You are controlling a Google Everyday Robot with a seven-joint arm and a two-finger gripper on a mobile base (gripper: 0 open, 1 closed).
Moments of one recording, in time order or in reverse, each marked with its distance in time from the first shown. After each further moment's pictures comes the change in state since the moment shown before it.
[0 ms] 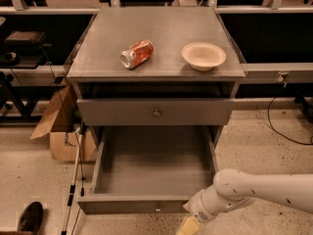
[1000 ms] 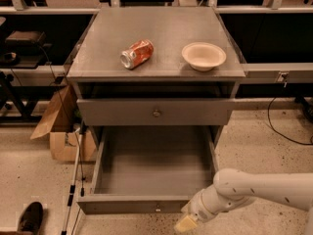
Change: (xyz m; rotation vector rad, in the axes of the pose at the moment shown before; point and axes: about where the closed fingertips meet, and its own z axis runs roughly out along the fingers) arm 0.002 0.000 0.004 -0.006 0.003 0.032
